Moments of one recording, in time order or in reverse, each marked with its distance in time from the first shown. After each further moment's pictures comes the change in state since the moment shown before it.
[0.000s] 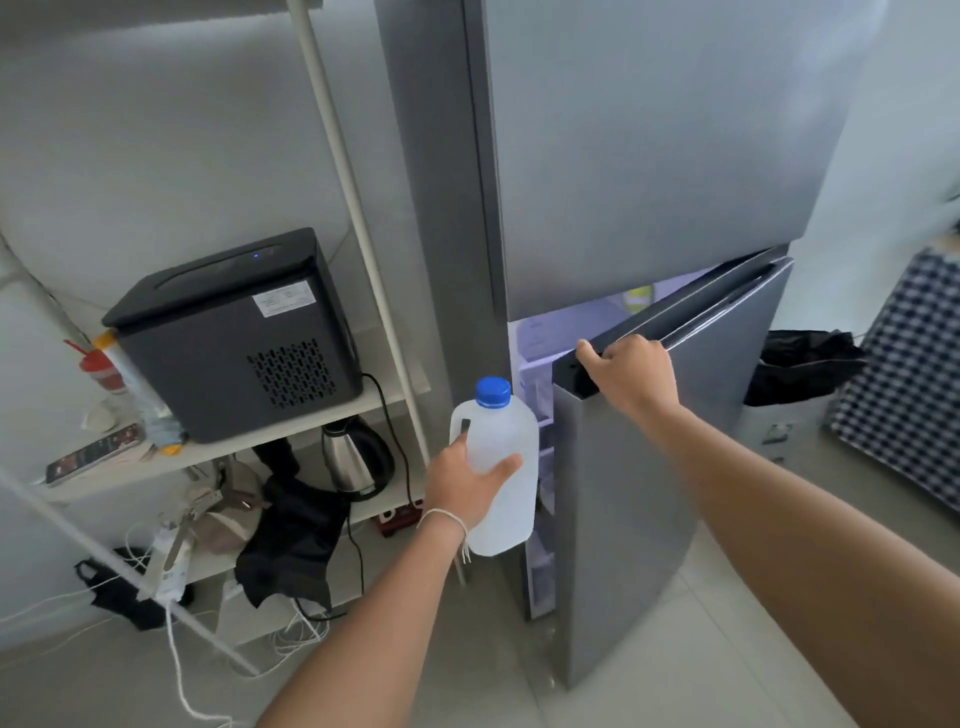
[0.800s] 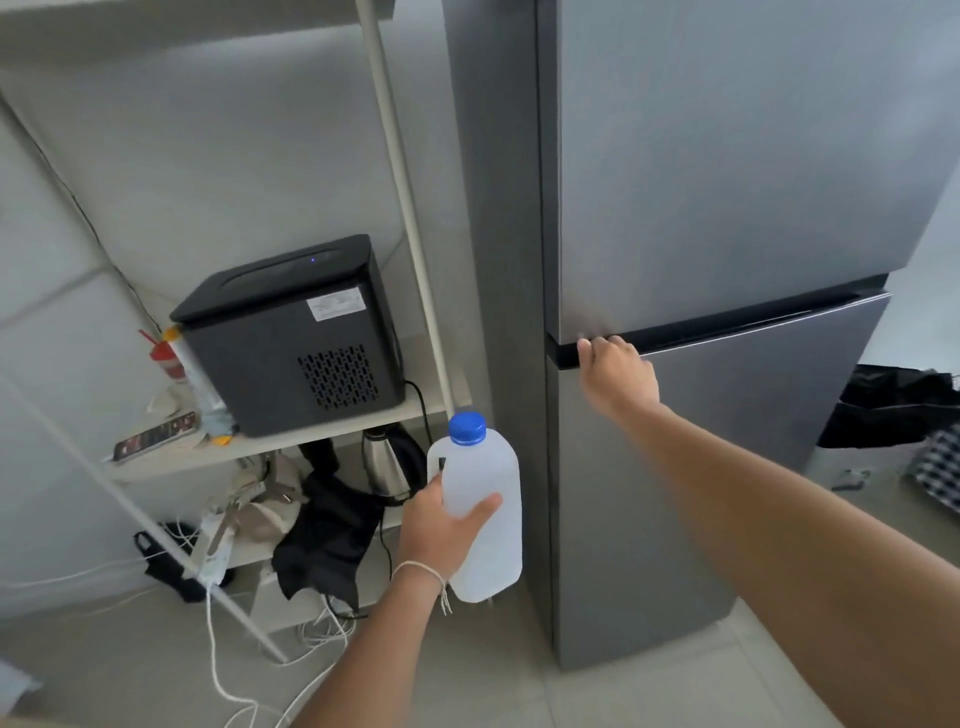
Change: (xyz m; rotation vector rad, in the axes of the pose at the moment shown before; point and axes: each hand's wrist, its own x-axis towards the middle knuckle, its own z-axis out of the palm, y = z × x) left_hand -0.006 -0.047 -0.040 -0.081 0.122 -0.134; right_hand 0.054 -0.038 0.071 -0.120 -0.098 -0.186
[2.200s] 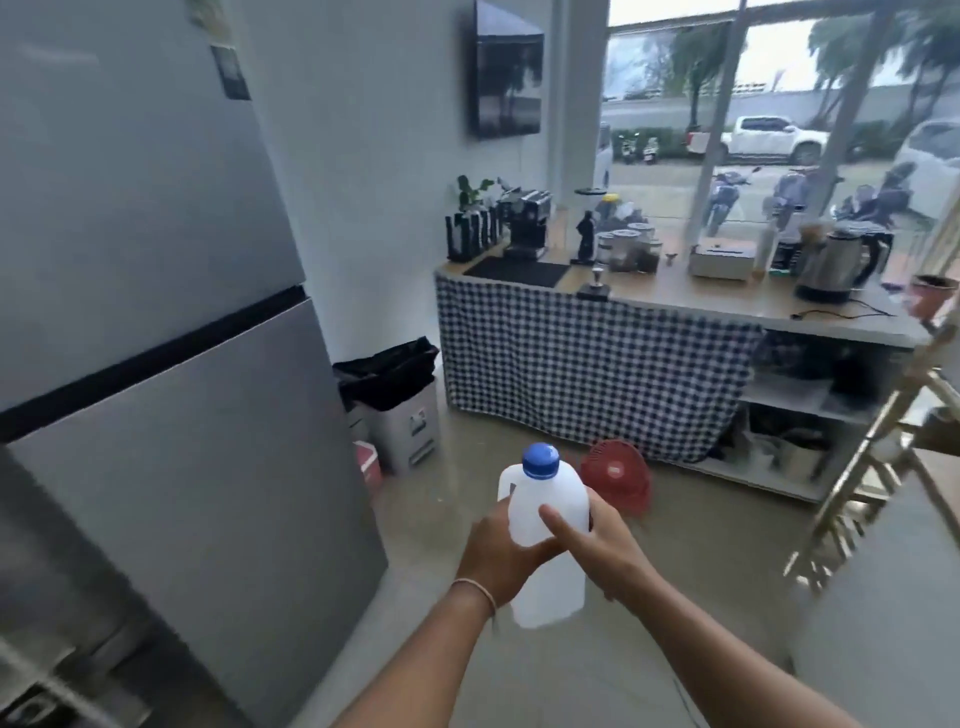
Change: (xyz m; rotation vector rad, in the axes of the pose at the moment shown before) left_hand -0.429 0.171 0.315 -0.081 -1.046 0.676; right_hand -0.572 0.263 -0.291 0.541 0.367 0.710
